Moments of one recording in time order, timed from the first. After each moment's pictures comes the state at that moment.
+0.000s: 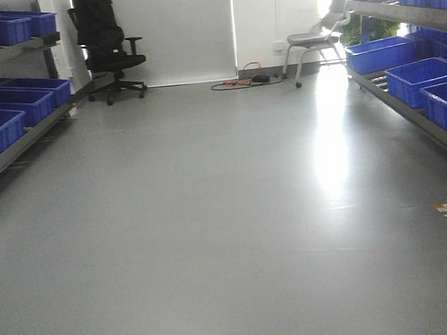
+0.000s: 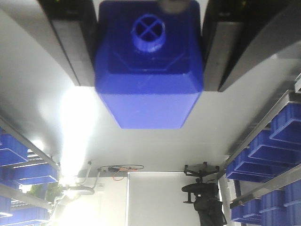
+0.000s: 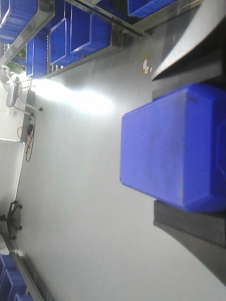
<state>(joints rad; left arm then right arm) -0.02 0.36 -0.51 -0.14 0.31 0.15 0.04 0.45 -0.47 -0.04 0.26 -0.03</state>
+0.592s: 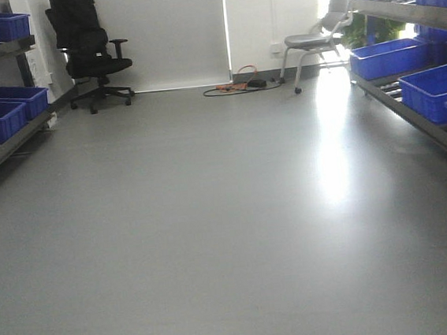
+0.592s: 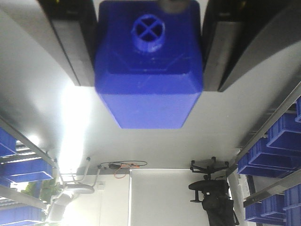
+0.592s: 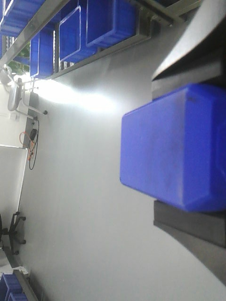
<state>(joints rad) -0.02 0.36 -0.51 -0.14 0.31 0.15 0.04 0.45 -0.47 -0.04 0.26 -0.03</state>
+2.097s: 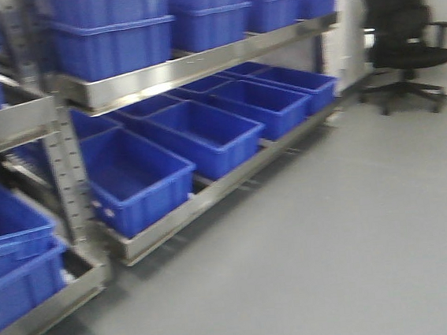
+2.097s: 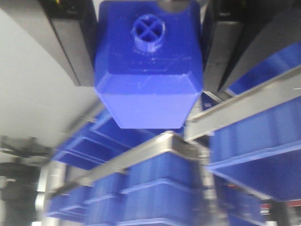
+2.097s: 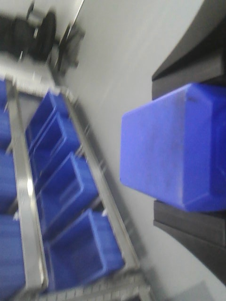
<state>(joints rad) -0.02 0.37 -0.51 -0.14 0.31 0.15 0.04 0.45 -0.47 -0.04 0.26 -0.03</state>
